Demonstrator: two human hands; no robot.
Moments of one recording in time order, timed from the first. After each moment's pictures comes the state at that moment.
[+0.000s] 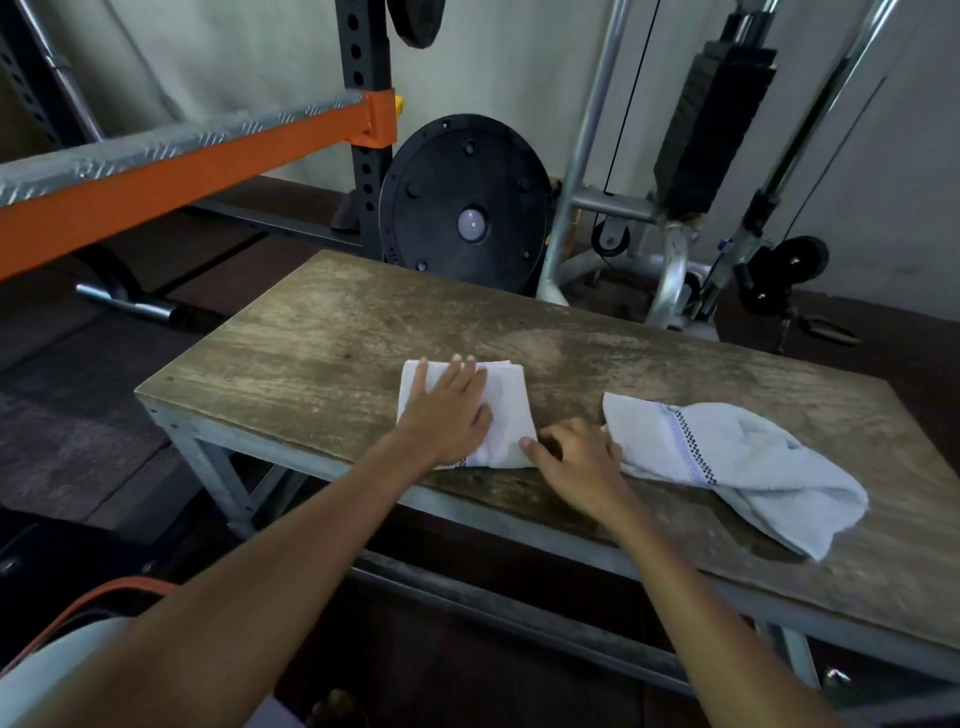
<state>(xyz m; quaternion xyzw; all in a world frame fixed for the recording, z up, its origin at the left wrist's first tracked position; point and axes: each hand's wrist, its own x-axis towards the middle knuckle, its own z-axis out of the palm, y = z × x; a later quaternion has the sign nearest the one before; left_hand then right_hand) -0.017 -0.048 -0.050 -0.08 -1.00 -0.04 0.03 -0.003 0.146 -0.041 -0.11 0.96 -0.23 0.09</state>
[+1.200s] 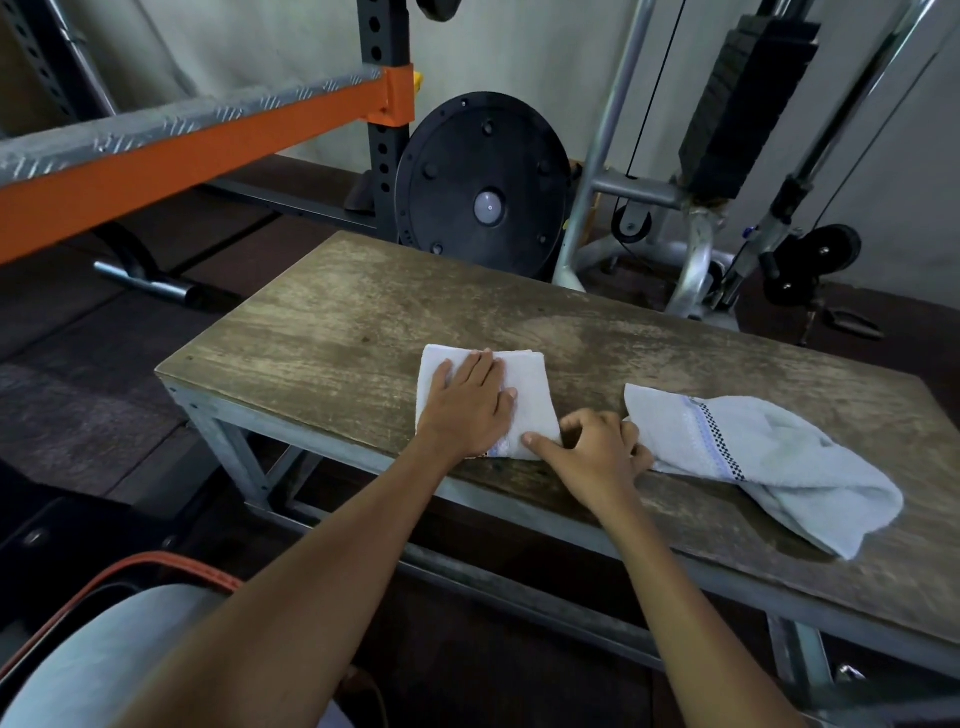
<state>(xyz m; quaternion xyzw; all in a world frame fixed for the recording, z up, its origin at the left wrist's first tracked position) -0.024 -0.040 -0.074 -0.04 -0.99 -0.12 0.08 0.005 0.128 -0.051 -0.01 0.95 -0.30 0.03</state>
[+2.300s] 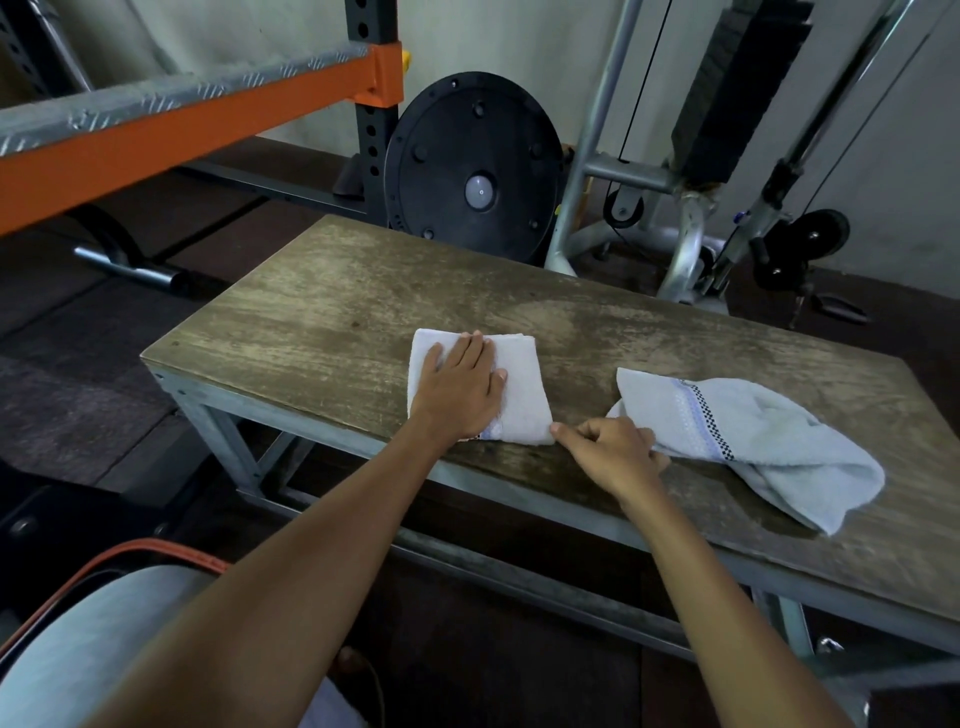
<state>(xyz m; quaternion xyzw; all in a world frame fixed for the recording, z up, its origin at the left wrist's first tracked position) -0.026 -0.040 -0.075 -0.03 -0.99 -0.10 0.08 0.011 0.150 -0.039 0.05 0.95 -0.30 0.10</state>
